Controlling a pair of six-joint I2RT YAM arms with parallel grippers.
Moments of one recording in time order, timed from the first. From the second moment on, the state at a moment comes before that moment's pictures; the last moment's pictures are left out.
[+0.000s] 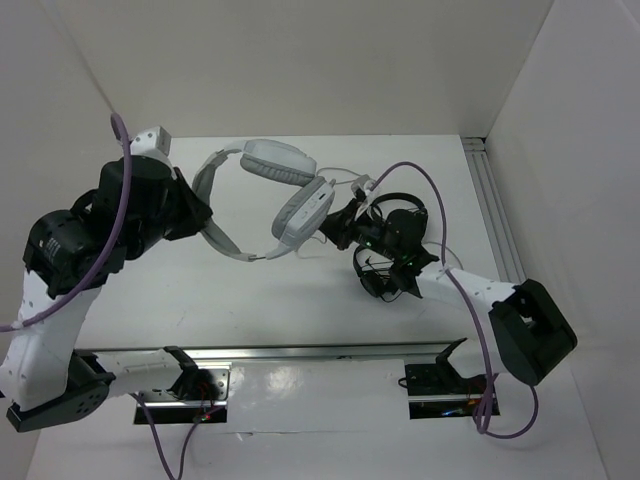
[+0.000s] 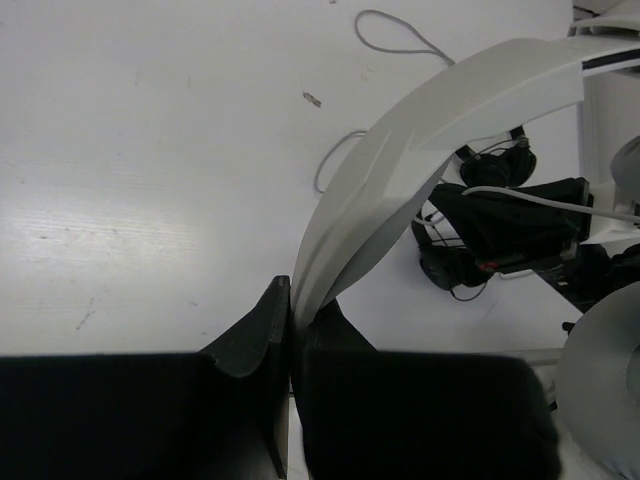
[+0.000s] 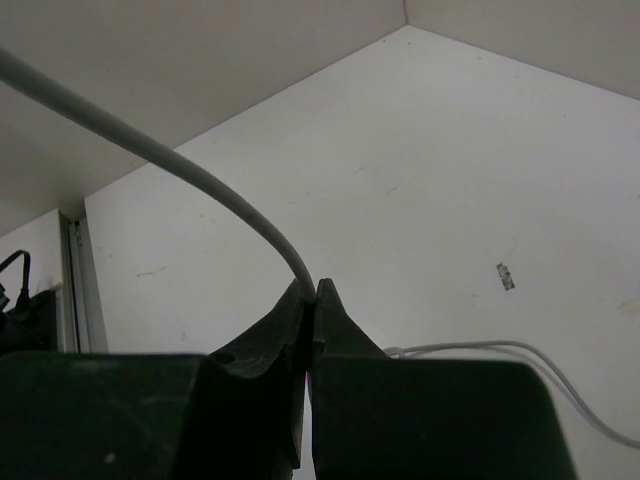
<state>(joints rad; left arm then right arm) -0.66 1.19 2.01 -1.43 -0.42 -0.67 0.60 1.35 0.65 0.77 -0.43 0.25</state>
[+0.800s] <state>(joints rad) -0.62 0.95 1.24 -0.79 -0.41 -1.21 0.85 1.32 0.54 1.14 -0.45 0.49</state>
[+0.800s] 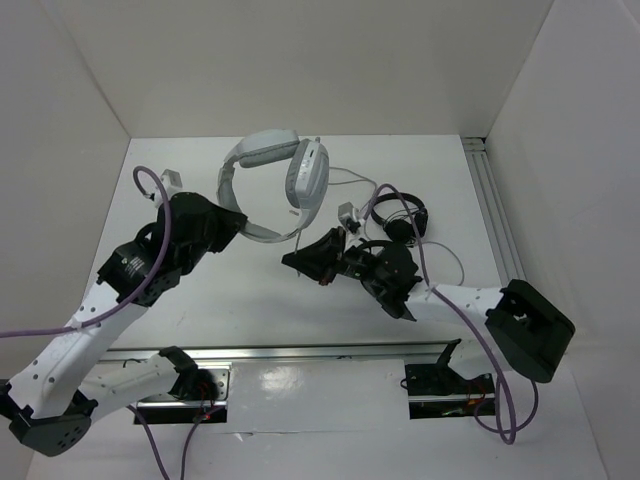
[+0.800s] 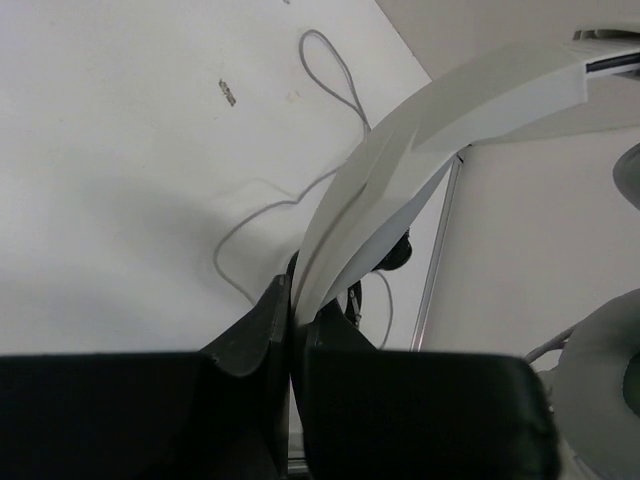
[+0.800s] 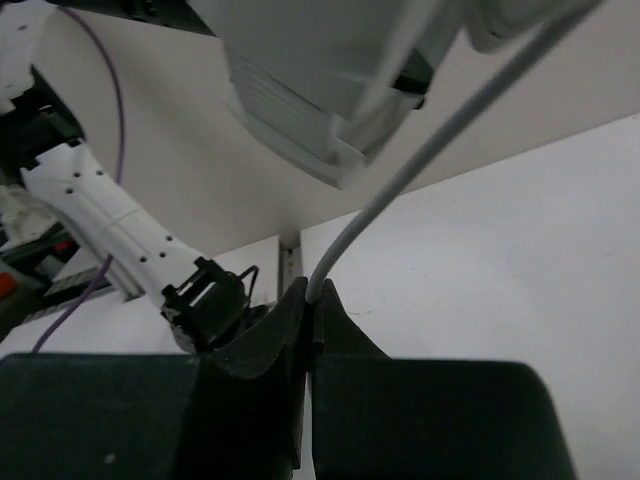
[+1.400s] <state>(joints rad) -0.47 1.05 1.24 -0.87 -0.44 -1.03 0.87 1.57 0.63 1.28 -0.65 0.81</state>
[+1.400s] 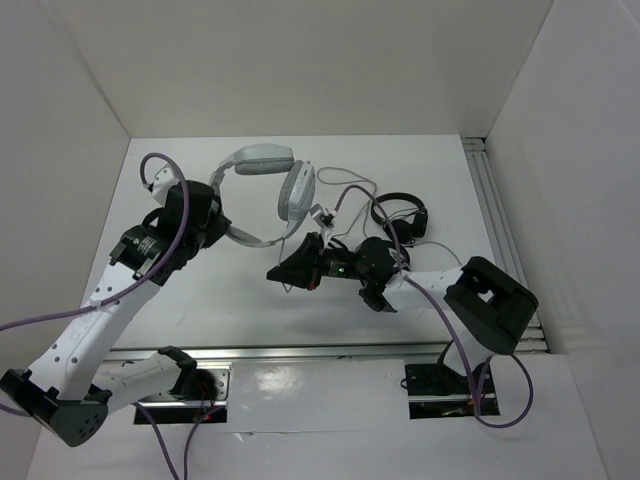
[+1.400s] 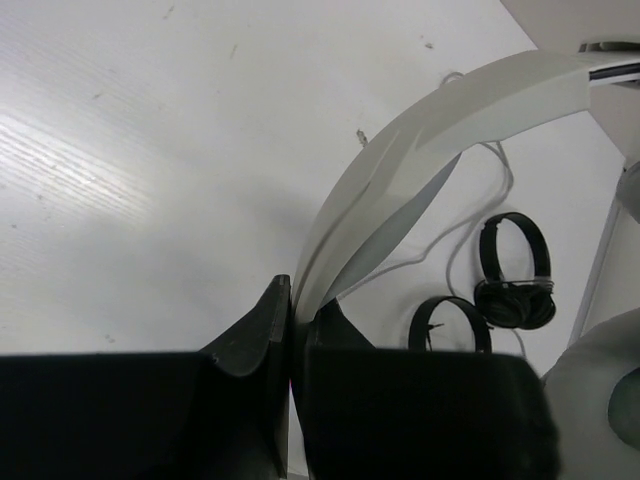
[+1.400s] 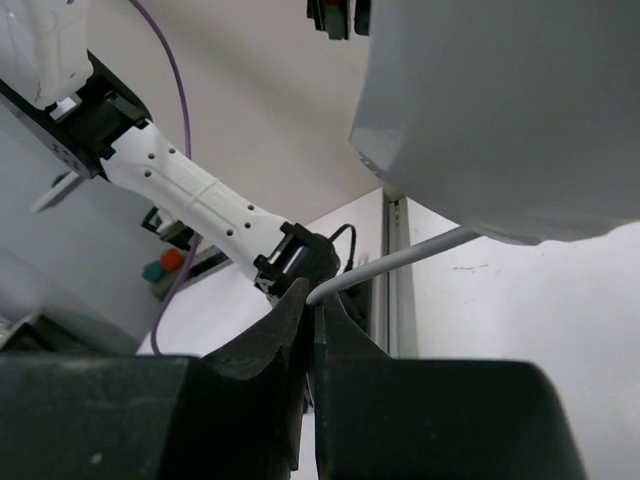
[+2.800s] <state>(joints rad) -0.16 1.58 1.52 -0.96 -0.56 -0.68 1.12 1.57 1.56 -0.30 -0.27 -0.11</state>
